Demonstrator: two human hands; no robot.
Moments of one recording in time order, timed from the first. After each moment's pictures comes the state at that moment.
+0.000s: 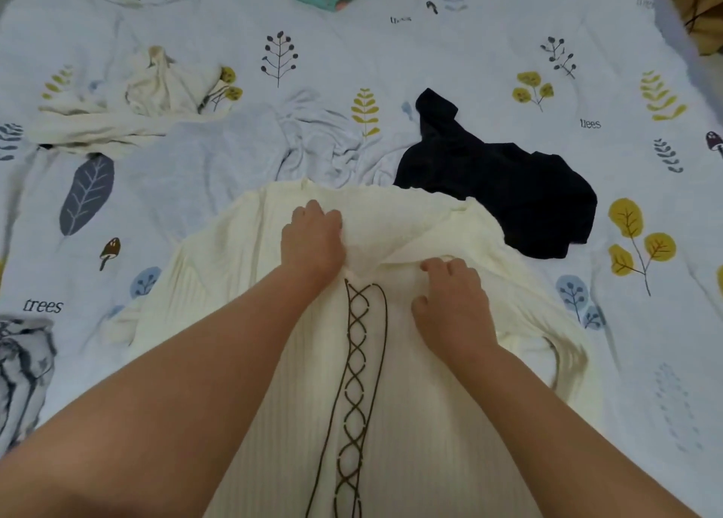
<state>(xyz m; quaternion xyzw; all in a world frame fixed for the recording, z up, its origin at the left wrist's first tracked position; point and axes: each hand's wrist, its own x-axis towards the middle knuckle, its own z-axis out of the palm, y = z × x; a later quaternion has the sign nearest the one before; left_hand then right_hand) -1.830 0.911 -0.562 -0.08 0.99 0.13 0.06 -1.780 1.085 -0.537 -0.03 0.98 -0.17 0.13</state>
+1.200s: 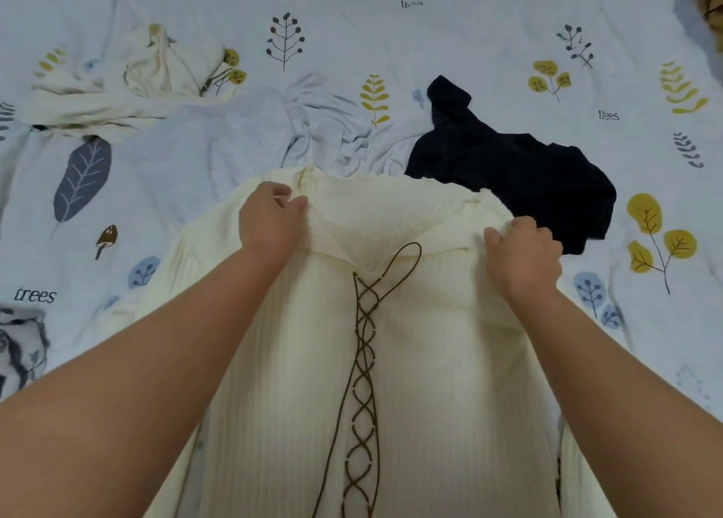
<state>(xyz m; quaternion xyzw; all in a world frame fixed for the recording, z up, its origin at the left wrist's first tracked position) -1.827 0.863 -0.563 -0.31 0.85 0.42 -0.03 -1.843 1.125 -0.550 0.21 0.96 -0.17 0.08</state>
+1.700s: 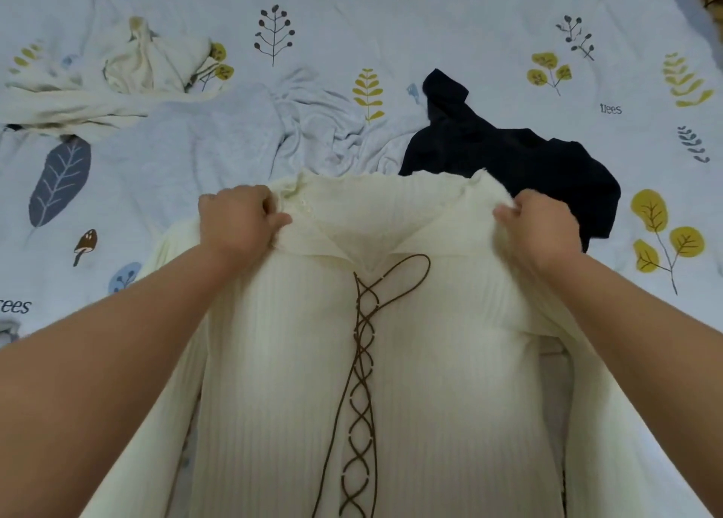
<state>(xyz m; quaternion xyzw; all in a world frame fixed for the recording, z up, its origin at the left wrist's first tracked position) -1.837 0.826 -0.578 -0.14 0.98 0.13 0.01 -1.886 1.157 -0.555 0.11 0.98 -0.17 0.08</state>
